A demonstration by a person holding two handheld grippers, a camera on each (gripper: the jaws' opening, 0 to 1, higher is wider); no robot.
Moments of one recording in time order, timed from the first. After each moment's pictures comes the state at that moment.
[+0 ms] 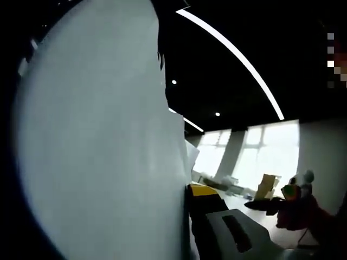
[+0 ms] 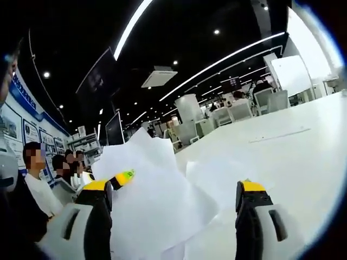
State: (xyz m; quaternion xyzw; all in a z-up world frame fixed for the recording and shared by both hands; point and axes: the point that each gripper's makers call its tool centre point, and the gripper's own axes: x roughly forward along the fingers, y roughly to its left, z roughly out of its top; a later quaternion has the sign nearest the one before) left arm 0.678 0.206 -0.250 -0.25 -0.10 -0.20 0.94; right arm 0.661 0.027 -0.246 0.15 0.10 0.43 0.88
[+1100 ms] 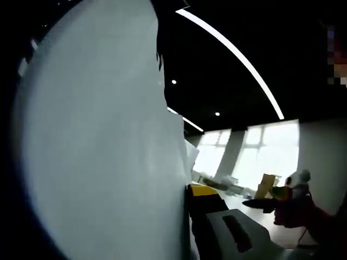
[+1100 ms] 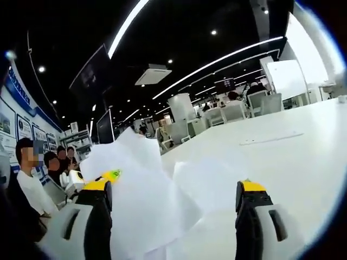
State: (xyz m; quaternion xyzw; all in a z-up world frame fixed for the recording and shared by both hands) left arm 0.677 0.207 -0.250 -0.25 -0.10 -0.20 0.94; right arm 0.683 0.014 -0.249 0.13 0.11 0.40 0.90
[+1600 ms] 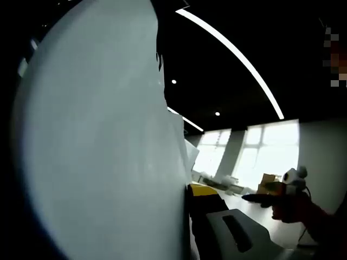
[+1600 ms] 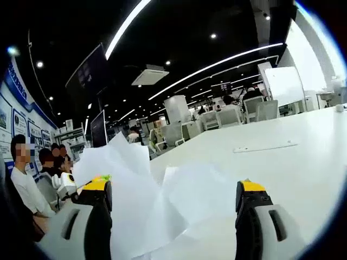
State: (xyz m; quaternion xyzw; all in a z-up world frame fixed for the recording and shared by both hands) left arm 0.677 0.207 -0.250 -0.25 -0.10 -0.20 0.94; right arm 0.704 0.002 -0.239 0.11 0.10 0.38 0.91
